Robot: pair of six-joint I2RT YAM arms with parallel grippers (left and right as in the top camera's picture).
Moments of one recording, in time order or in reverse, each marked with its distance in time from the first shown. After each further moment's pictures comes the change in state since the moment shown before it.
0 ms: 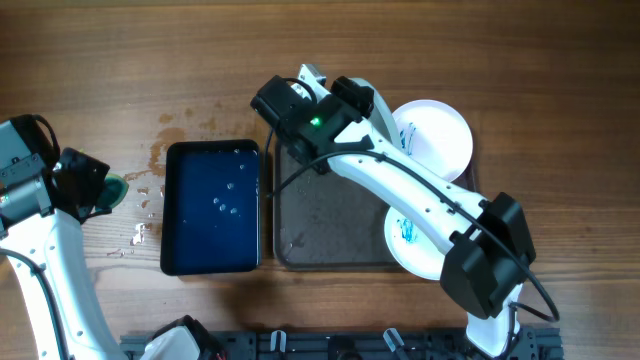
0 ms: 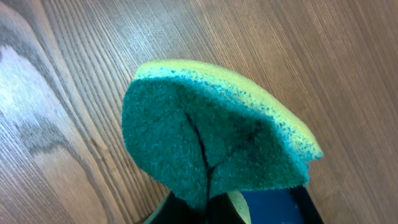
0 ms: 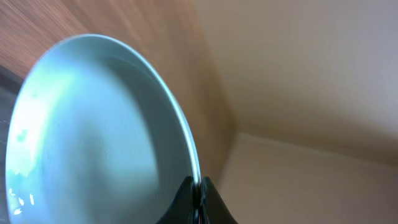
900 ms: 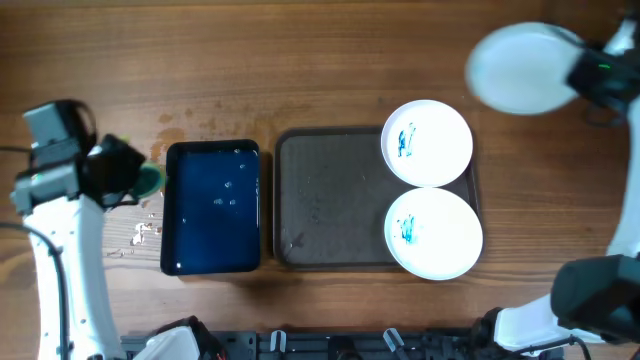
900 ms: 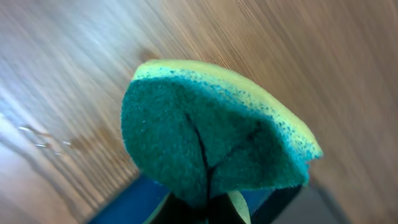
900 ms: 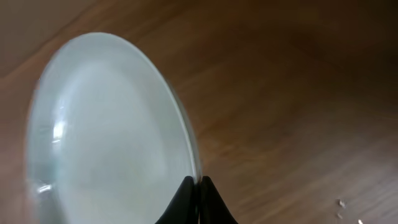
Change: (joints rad) left arm -0.174 0.037 0.000 -0.004 0.094 0.000; right arm -1.159 -0.298 0.013 -0.053 -1.015 0.546
